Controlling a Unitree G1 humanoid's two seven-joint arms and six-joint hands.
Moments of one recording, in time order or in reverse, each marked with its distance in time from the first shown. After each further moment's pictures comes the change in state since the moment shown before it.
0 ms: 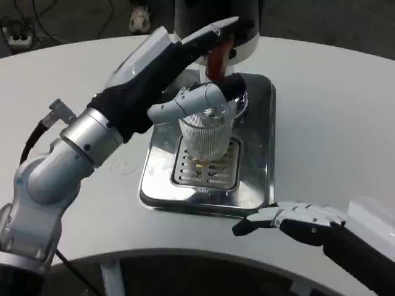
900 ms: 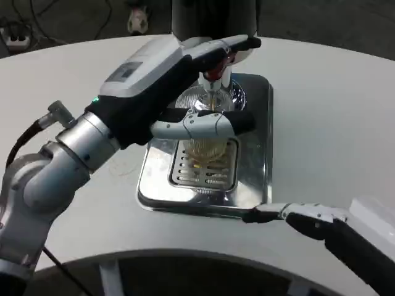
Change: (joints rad) left arm 0.025 0.083 -0.039 -0.051 0.164 -0.077 0.059; right arm 0.000 0.094 0.068 0.000 -0.177 0.029 -0.027
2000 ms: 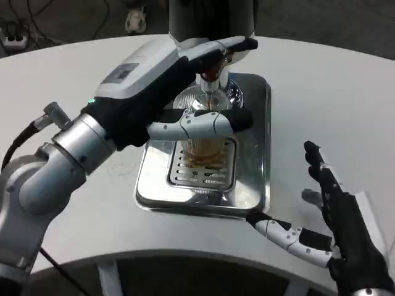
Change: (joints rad) left arm 0.015 0.012 0.002 -0.021 -0.012 0.013 -0.005; right arm -0.240 0.516 0.303 0.617 -0.007 0.049 -0.628
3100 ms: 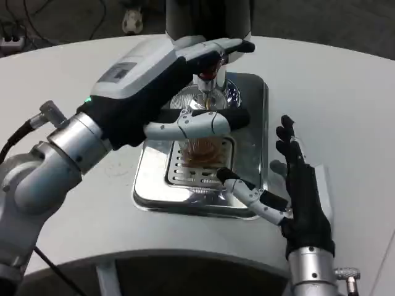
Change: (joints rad) left arm -0.001 0.019 0.004 0.003 0.022 -0.013 0.005; right arm -0.352 0.005 0.083 0.510 0.120 -0.186 -0.324
